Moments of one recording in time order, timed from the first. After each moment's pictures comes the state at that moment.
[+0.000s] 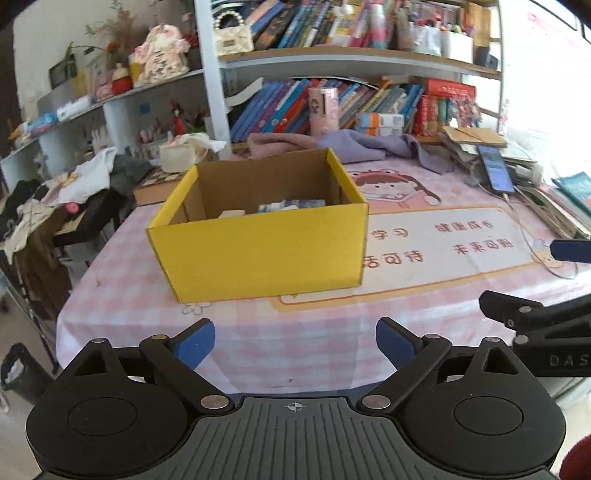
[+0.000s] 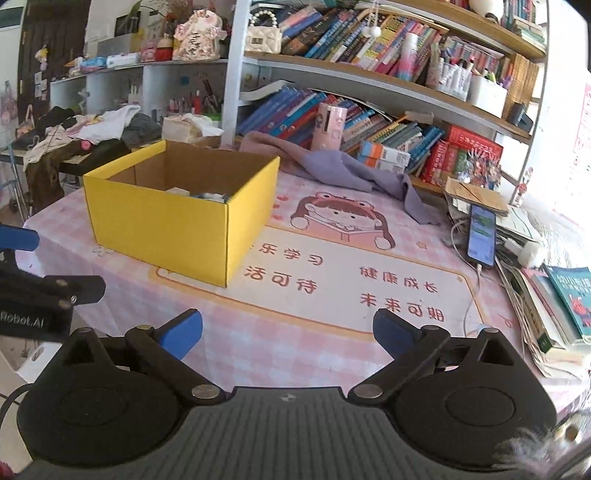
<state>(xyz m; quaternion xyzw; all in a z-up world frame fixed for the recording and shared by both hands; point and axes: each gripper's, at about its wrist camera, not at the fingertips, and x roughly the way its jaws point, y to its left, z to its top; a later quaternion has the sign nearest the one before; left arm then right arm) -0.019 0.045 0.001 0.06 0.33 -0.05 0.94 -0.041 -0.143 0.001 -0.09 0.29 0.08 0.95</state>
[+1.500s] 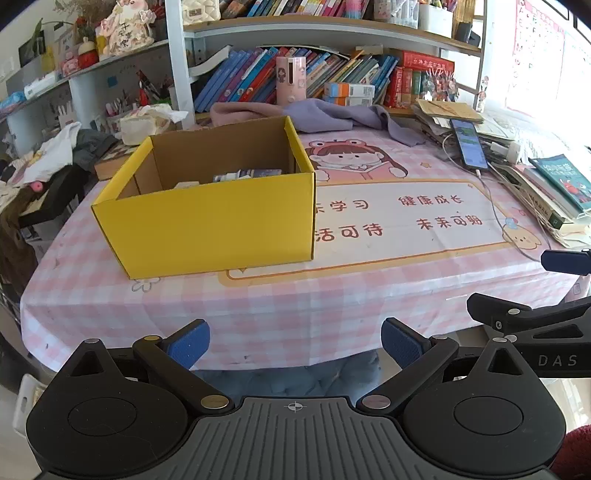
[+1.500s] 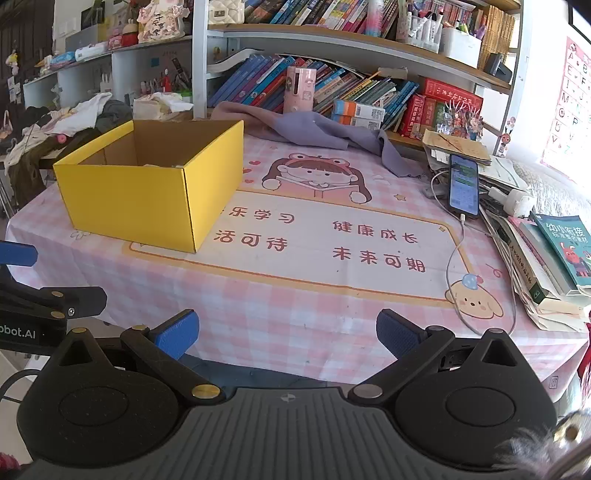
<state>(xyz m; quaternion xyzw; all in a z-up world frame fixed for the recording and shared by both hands) -0.007 0.016 -0.009 0.05 0.38 -0.08 0.92 -0.038 -0.176 -0.010 -0.06 0.34 0.06 0.94</state>
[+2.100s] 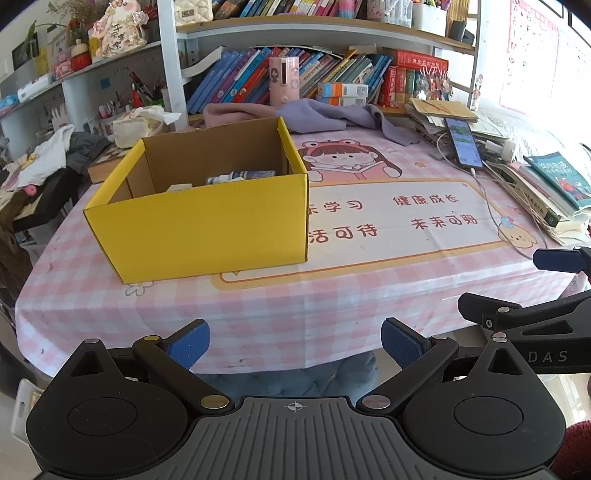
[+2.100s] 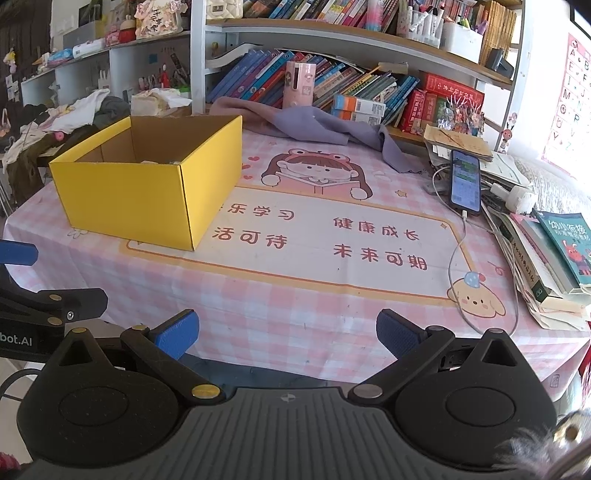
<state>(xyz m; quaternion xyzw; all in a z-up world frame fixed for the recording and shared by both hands) -0.005 0.013 -0.010 0.05 0.38 -0.09 0.92 -0.033 -0.176 -0.014 -0.06 0.35 0.06 0.93</state>
